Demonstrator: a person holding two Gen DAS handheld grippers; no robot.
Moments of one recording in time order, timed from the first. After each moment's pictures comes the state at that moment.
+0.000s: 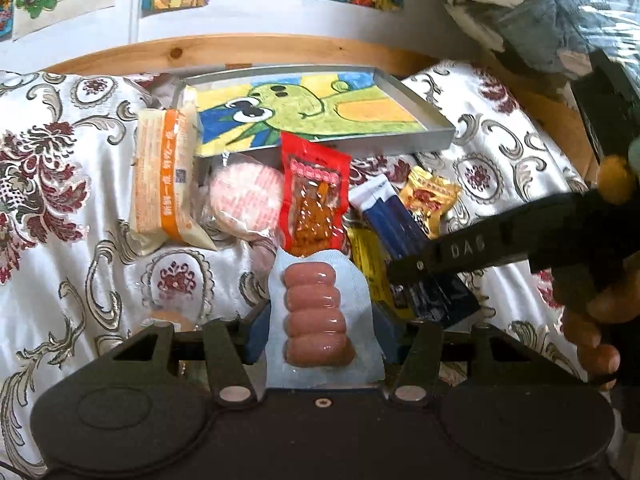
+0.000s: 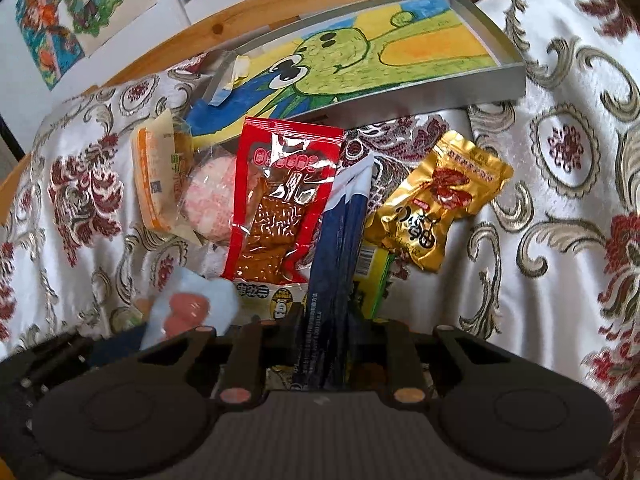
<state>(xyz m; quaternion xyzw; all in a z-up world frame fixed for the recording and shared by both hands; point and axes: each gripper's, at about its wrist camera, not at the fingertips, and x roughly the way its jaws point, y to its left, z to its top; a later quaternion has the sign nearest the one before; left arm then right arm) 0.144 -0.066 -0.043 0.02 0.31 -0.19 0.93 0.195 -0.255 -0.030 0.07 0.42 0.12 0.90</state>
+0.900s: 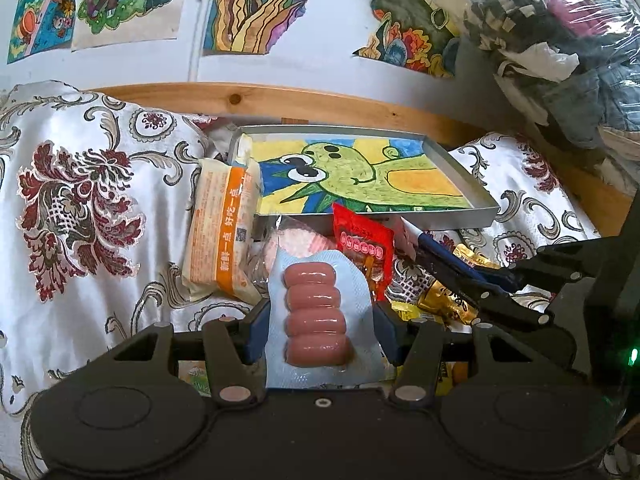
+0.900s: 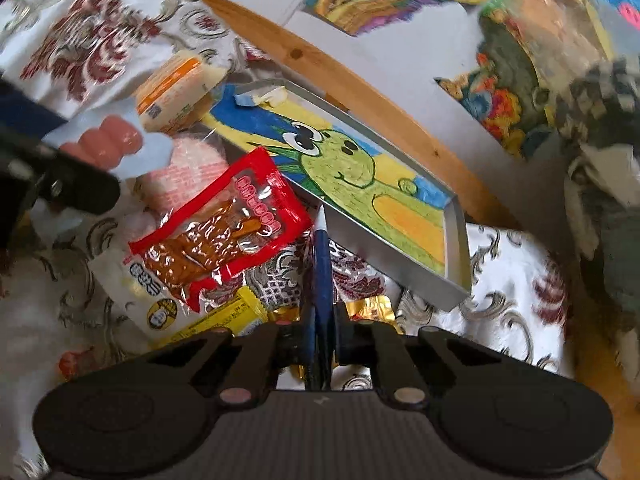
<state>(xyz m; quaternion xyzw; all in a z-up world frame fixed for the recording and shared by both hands) 0.147 -0.049 -0.024 -0.03 0.24 -0.13 0.96 0.167 -0.184 -0.044 -0.35 0.21 0.03 0.91</state>
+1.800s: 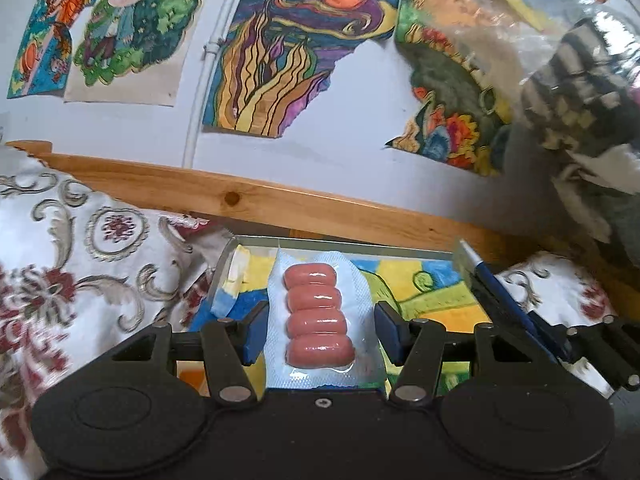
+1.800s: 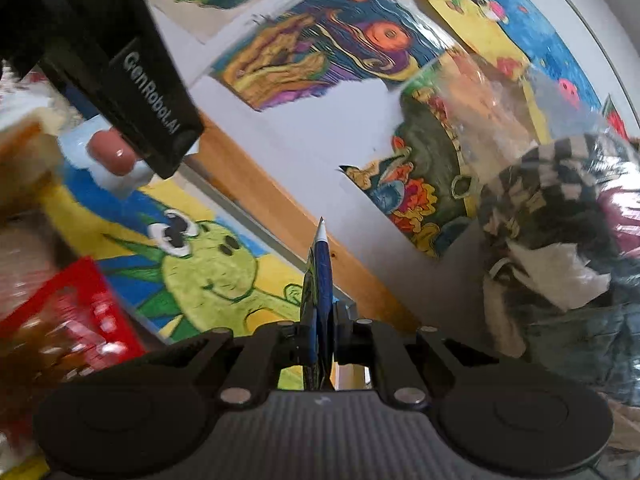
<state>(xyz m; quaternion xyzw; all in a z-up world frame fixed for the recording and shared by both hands) 0.294 -0.081 0.031 -0.08 0.14 -0.07 0.98 0.265 -0.206 -0.004 -0.35 0.05 -0.07 0.93</state>
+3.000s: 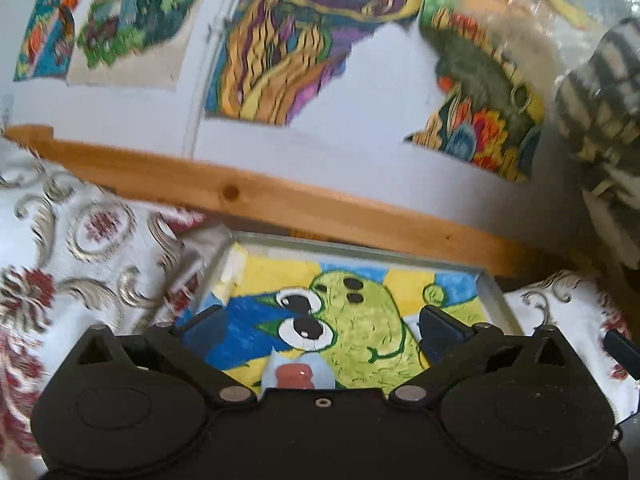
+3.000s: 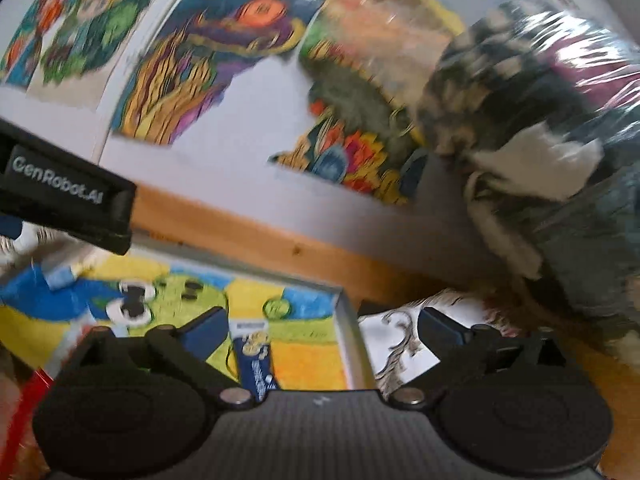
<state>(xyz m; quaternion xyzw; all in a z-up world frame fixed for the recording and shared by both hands) 0.317 -0.097 0.054 -0.10 0.17 -0.04 0.98 0.270 -0.259 0.031 -0.15 0.05 -0.08 0.99</state>
